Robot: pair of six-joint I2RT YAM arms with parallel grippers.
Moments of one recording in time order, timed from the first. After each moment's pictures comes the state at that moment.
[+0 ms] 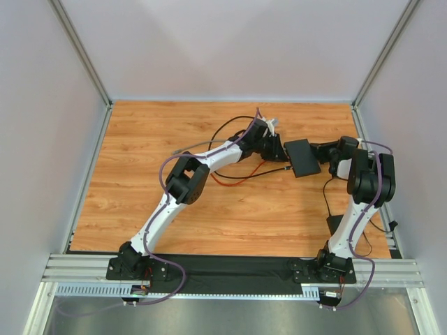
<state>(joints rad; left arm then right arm) -0.74 2.65 2.20 -0.11 0.51 -0.77 -0.25 2.05 0.94 0.58 -0.31 1.22</state>
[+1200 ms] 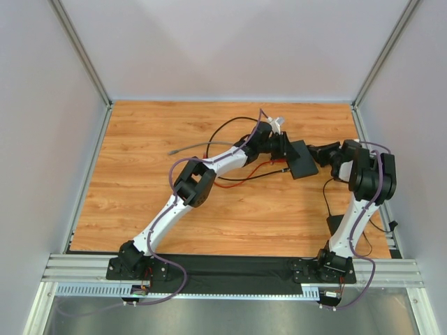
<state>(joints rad) -0.77 2.79 2.34 0.13 0.53 -0.92 -0.29 2.10 0.93 0.64 -0.49 1.16</state>
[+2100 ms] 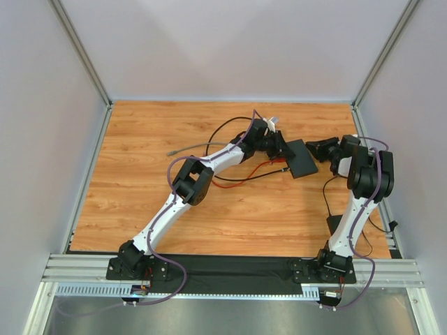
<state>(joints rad) -0.73 2.82 2.39 0.06 0.60 -1.03 -0.28 2.14 1.02 0.61 -0.50 1.16</state>
